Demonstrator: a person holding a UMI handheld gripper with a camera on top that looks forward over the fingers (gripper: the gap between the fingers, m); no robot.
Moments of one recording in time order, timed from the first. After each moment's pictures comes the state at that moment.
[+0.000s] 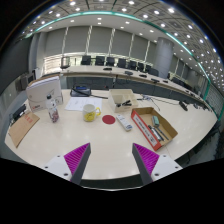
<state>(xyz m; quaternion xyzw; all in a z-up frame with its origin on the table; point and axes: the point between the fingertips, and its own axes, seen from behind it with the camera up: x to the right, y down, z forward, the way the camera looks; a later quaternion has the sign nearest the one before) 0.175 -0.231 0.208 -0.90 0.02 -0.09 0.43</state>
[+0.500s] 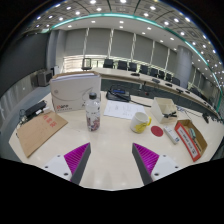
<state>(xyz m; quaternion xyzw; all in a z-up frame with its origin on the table) -0.059 -0.128 0.142 -0.89 -0.07 -0.03 0.46</state>
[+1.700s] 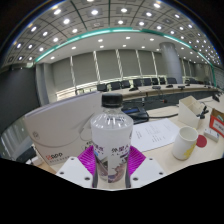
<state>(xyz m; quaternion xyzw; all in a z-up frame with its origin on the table) -0.160 0.132 0.092 -0.81 0.05 0.07 0.58</state>
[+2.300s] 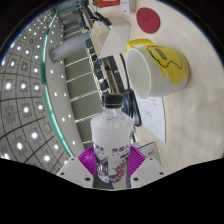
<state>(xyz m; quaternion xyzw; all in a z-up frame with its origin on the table) -0.065 0.177 0.162 -0.47 0.54 0.60 0.36</state>
